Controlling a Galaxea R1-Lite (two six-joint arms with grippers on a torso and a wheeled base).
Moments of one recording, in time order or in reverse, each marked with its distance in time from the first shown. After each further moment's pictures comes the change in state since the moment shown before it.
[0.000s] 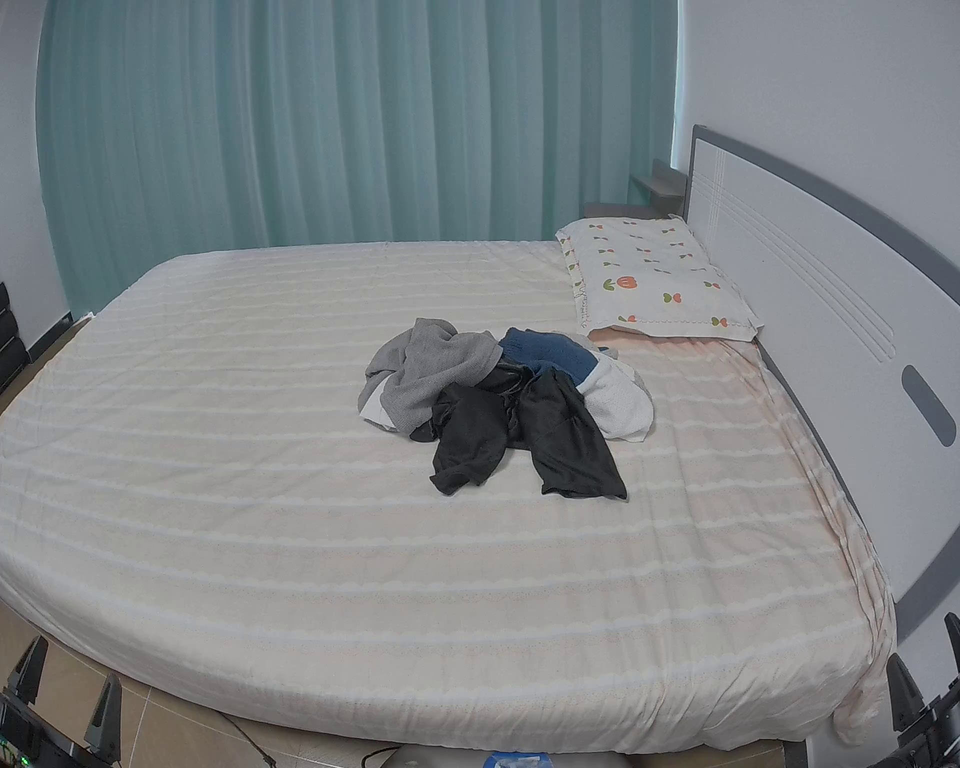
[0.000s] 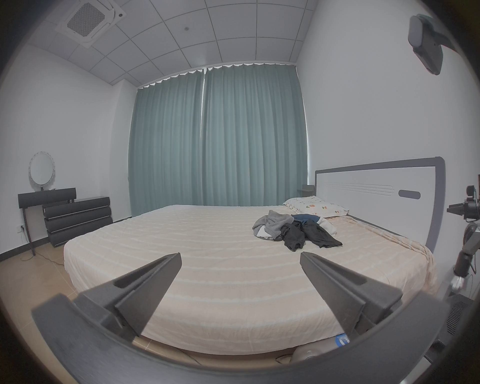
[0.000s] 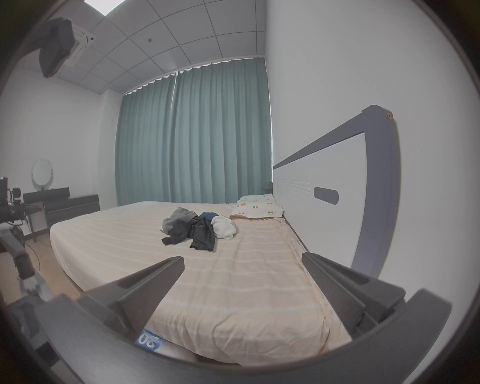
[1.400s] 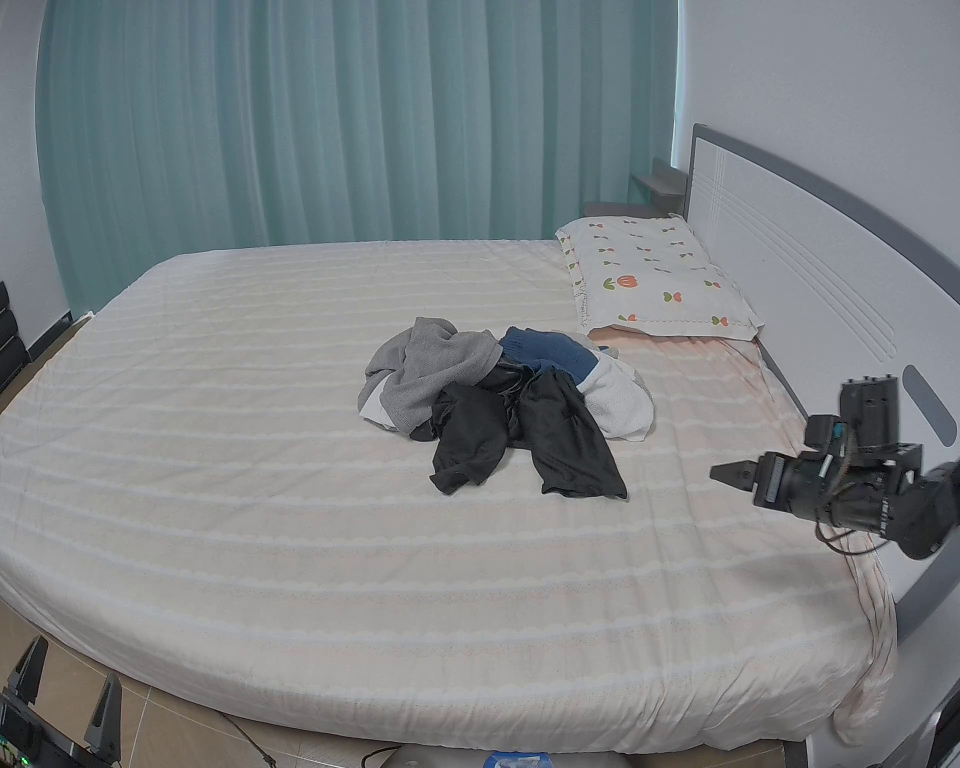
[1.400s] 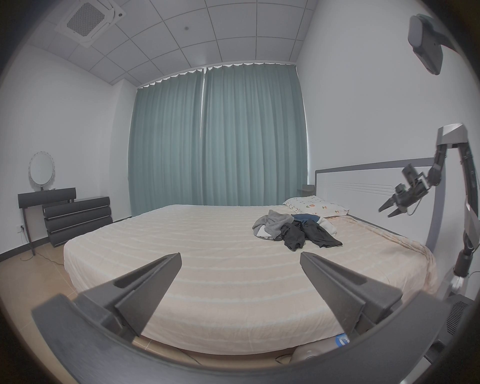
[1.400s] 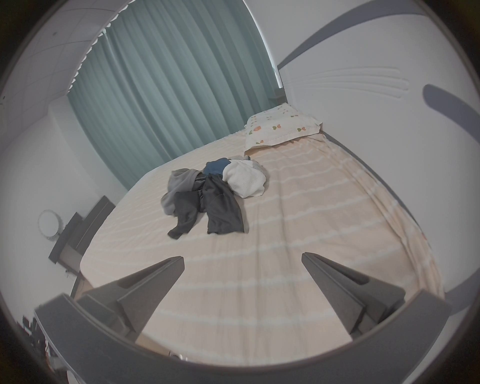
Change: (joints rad) left arm 0.000 0.000 0.000 0.000 0.000 -0.001; right arm 0.202 1.789 -0.649 -0.583 0.002 0.388
